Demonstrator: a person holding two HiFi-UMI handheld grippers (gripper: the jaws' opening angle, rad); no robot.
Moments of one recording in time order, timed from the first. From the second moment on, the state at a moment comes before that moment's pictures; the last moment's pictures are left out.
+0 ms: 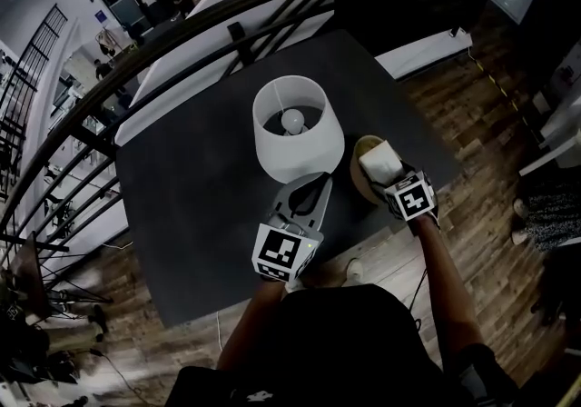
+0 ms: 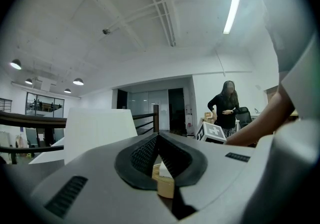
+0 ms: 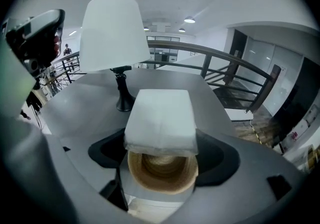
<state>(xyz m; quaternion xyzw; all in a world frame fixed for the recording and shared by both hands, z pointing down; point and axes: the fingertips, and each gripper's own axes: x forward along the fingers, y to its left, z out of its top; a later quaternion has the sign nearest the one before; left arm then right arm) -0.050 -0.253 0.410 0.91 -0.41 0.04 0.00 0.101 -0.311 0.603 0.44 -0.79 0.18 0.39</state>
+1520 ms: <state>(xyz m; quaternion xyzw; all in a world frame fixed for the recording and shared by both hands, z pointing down) -0.057 -0.260 0.411 0.91 -0.42 0.06 0.00 0.112 -0.327 0.660 0.44 -0.78 0.21 0.39</state>
